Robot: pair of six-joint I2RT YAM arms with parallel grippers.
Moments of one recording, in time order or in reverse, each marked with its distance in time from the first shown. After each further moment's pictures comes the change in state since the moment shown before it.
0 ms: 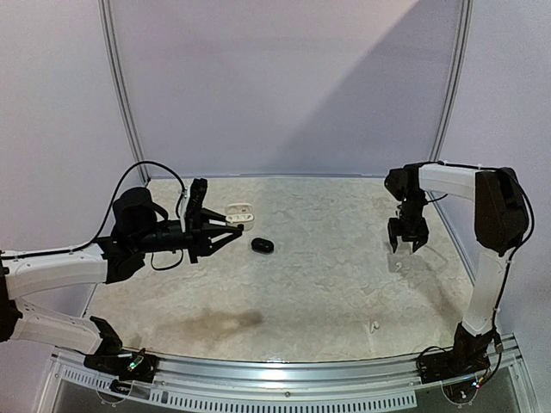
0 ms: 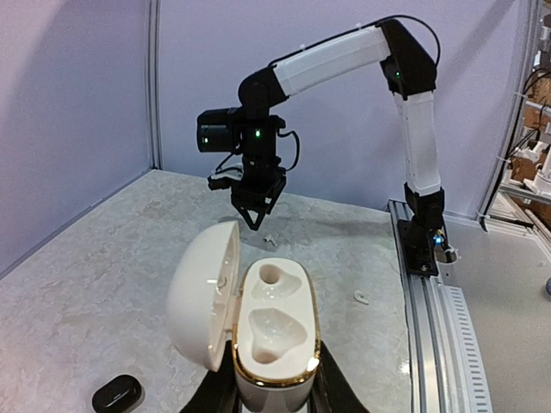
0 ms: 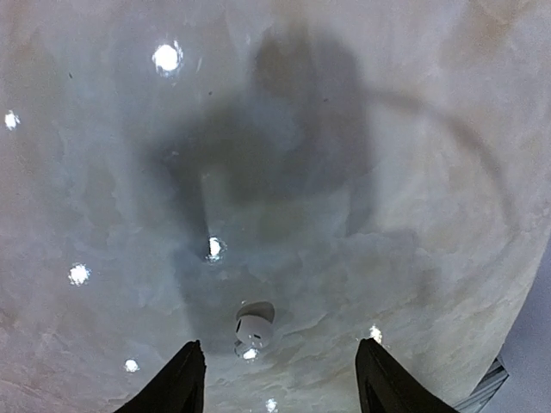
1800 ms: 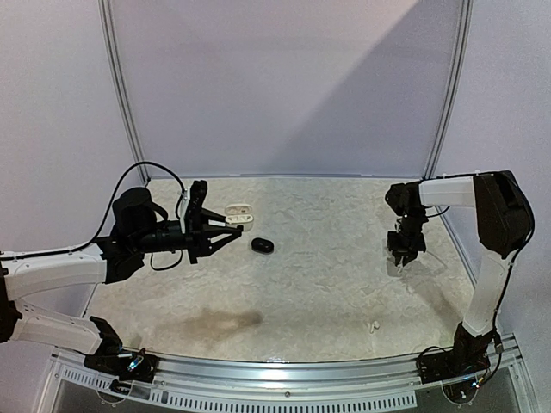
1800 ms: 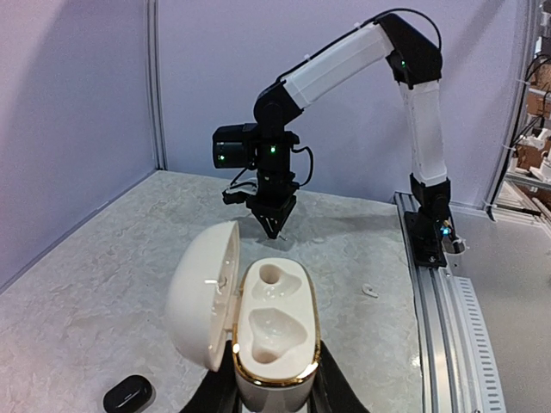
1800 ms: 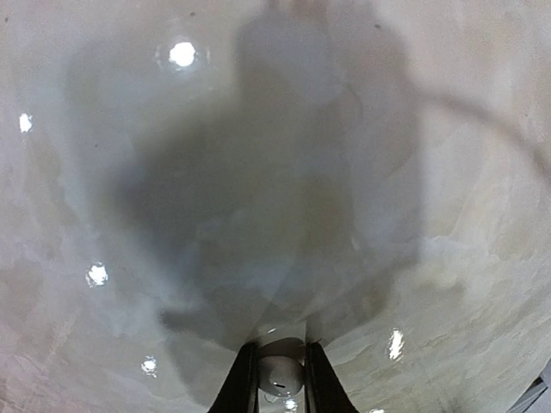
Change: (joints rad) left arm 0.005 -0.010 0.000 -0.021 -0.005 0.054; right arm -0.004 -0.022 -0.212 0.195 -0.058 0.032
